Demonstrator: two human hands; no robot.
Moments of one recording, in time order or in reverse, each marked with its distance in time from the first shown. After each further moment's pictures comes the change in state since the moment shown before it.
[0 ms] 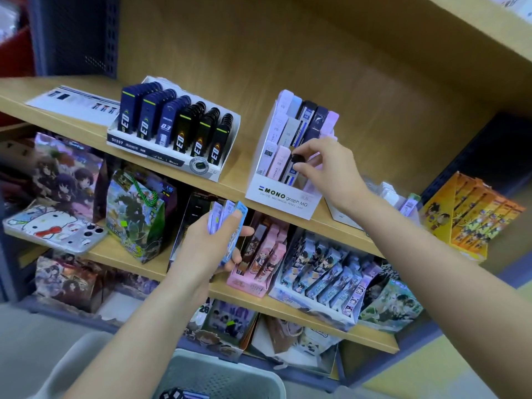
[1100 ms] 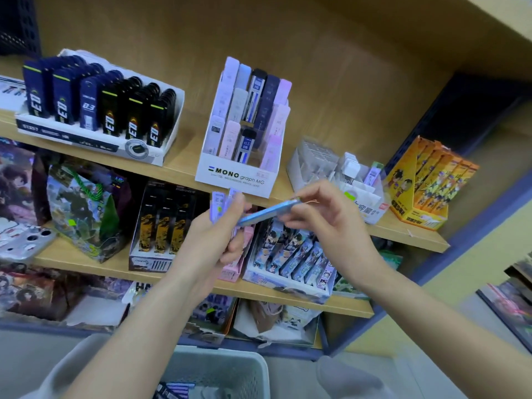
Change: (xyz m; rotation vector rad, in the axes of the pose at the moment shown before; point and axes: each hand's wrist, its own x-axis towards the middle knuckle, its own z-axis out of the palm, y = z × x) left_hand 0.002 -0.023 0.056 -0.133 -0.215 -0.043; right_hand -0.125 0.012 -0.021 0.754 -0.027 0.200
